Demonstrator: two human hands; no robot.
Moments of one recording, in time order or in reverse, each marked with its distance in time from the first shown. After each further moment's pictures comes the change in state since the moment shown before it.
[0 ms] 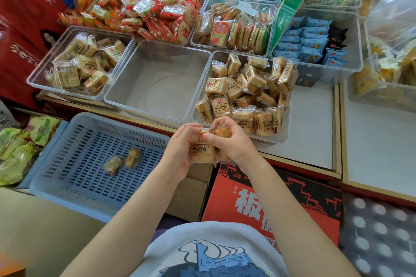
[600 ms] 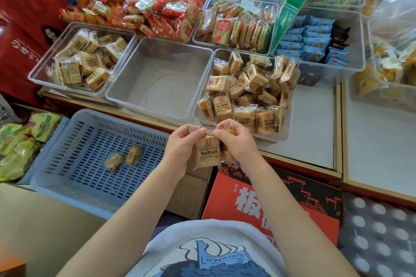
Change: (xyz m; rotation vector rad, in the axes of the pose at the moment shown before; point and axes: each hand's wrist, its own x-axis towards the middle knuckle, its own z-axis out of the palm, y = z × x) left_hand -0.001 -0.007 -0.005 0.148 0.047 0.116; right_hand 0.004 0.010 -0.001 0.000 0.099 0.022
